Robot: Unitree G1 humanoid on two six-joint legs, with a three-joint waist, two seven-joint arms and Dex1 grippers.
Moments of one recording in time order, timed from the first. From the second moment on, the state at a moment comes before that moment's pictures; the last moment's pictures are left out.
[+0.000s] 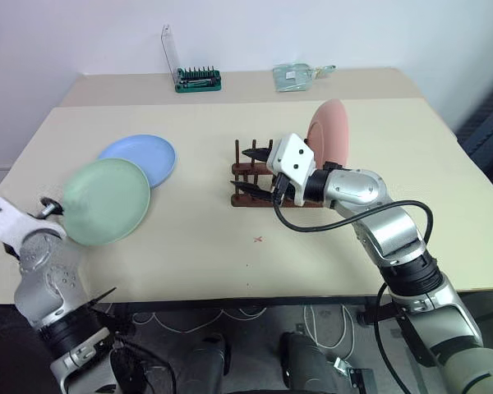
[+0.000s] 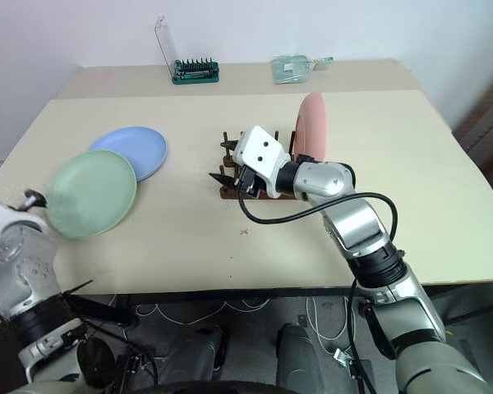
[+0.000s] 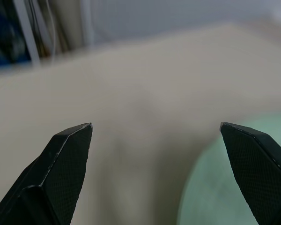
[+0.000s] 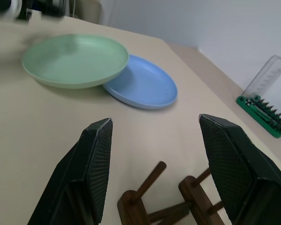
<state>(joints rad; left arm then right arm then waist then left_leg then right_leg) -0.36 0.17 0.77 -0.13 -0.36 0.67 0.39 -0.69 -0.46 0.29 -0.18 0.21 0.36 0.72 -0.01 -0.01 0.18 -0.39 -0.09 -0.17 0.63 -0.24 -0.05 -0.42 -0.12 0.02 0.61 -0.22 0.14</state>
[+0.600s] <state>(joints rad) -0.33 0.12 0.78 -0.14 -0.52 0.70 0.38 -0.67 -0.44 0.29 -0.17 0.16 0.36 0.73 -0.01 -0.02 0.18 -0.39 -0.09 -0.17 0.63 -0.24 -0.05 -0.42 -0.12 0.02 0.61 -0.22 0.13</state>
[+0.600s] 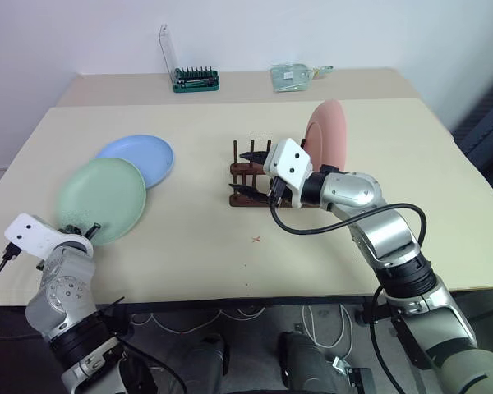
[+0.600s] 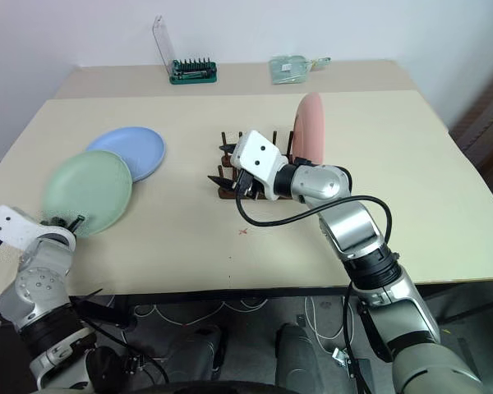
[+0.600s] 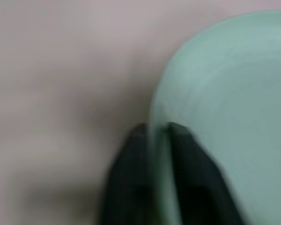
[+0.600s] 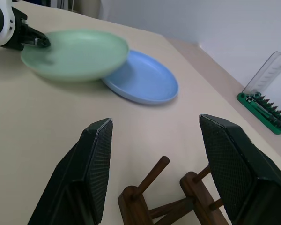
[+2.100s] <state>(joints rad) -0.73 0.15 0.22 -0.37 -0.40 0.82 0.22 -0.87 -0.40 0.41 0.29 -0.42 -0.34 0.53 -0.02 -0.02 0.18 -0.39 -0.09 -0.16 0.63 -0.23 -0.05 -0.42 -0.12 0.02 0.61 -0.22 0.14</state>
